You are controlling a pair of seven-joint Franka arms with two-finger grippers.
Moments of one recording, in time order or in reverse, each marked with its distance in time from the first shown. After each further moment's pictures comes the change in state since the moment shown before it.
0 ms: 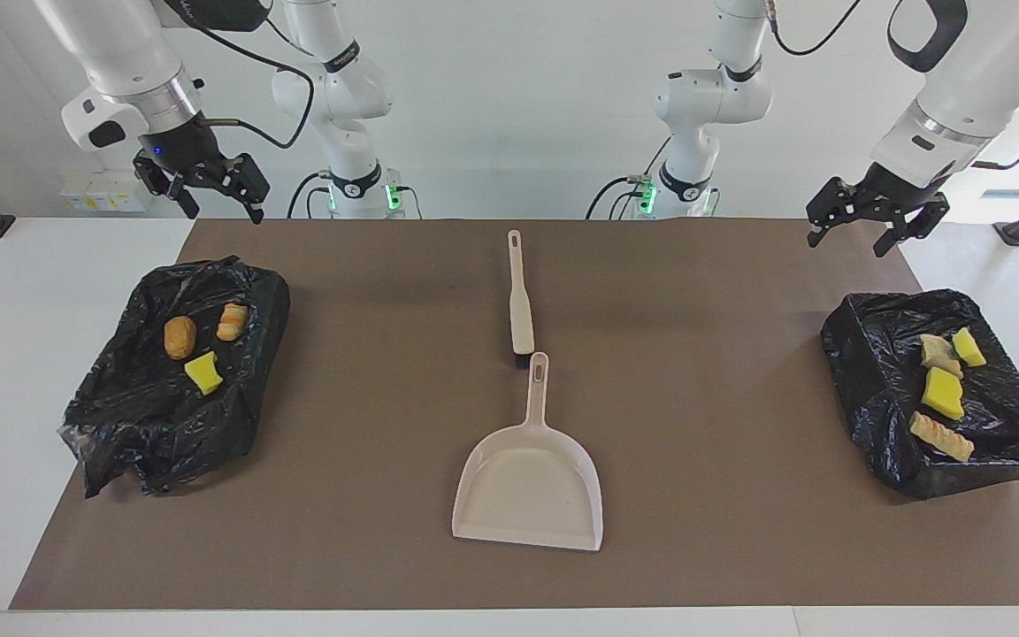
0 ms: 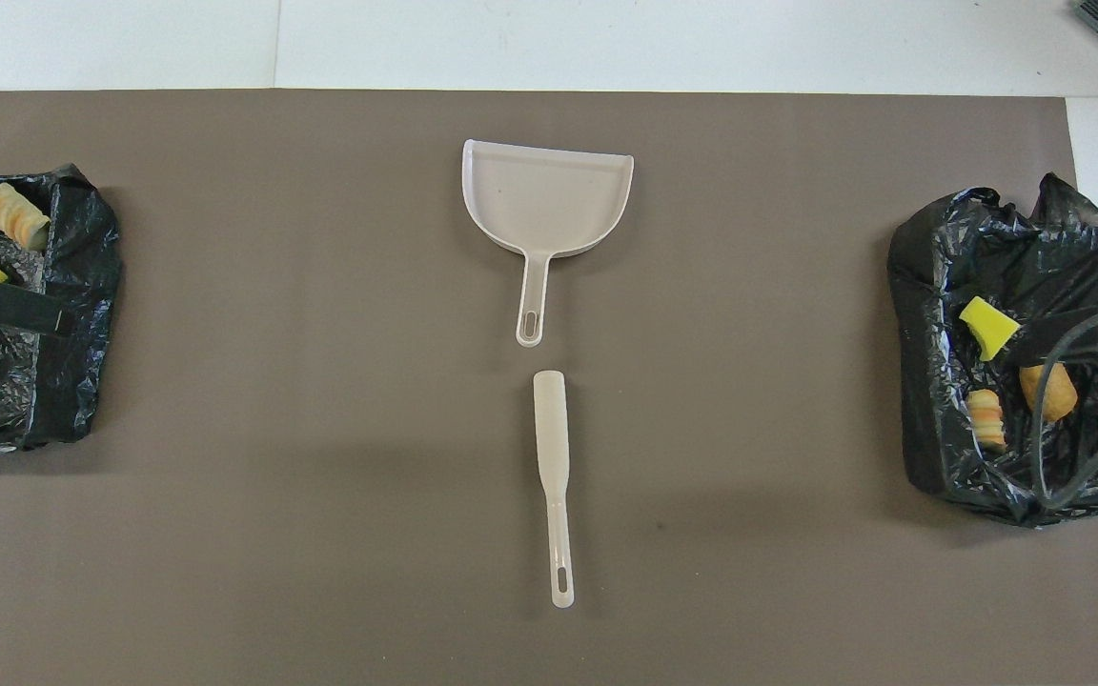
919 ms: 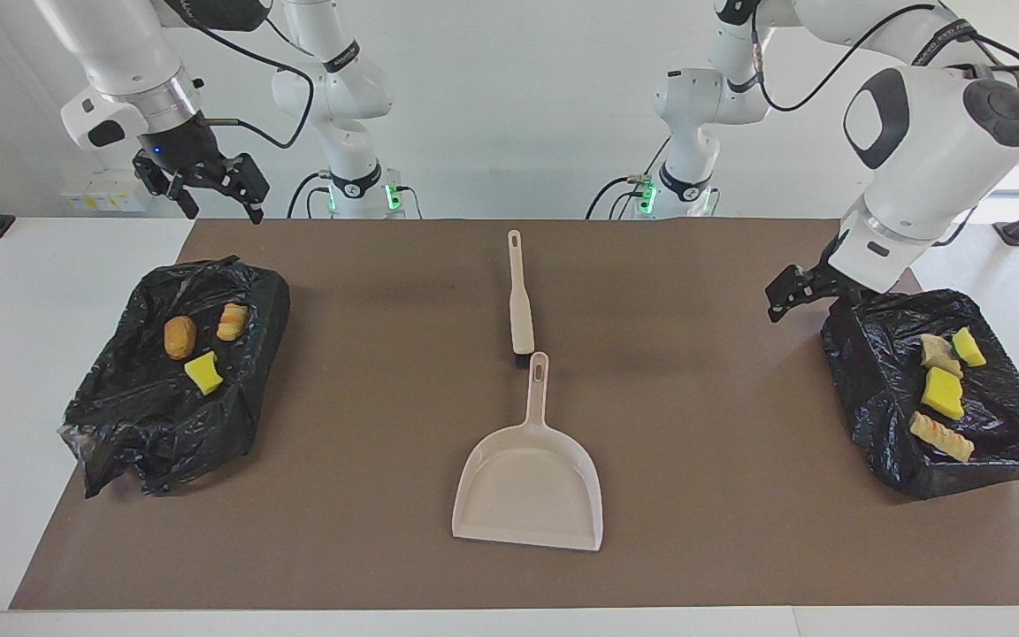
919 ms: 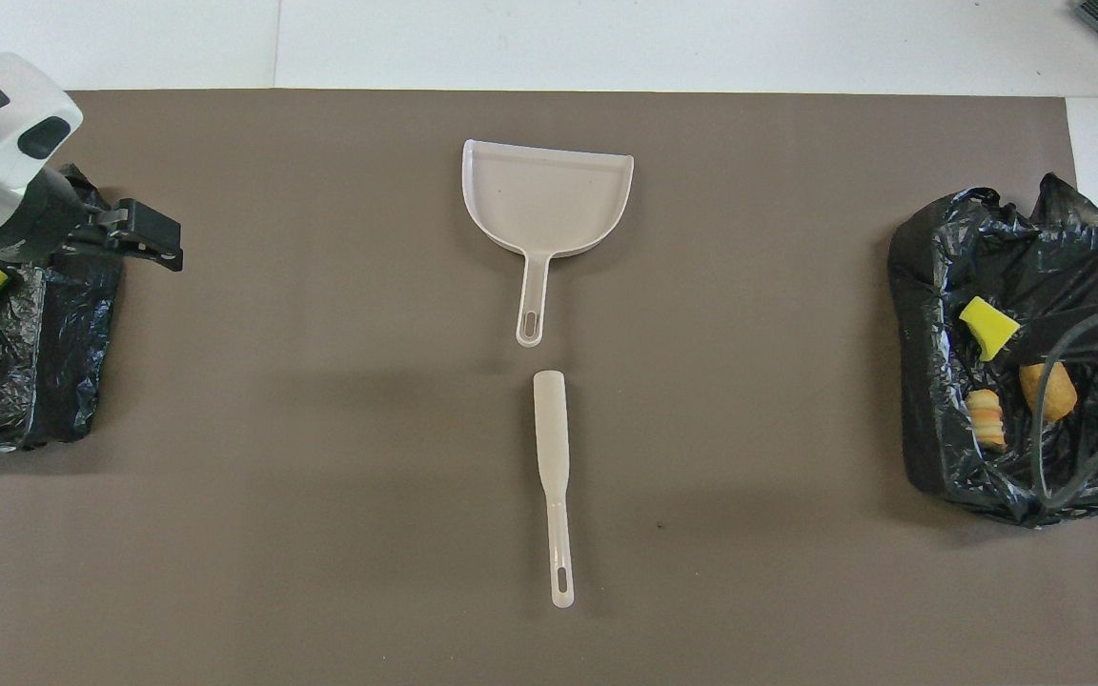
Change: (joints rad) left arm -0.069 0.177 -0.003 0.088 -0.010 0.056 -0.247; right arm 0.000 0.000 0.000 0.001 0.000 0.004 0.000
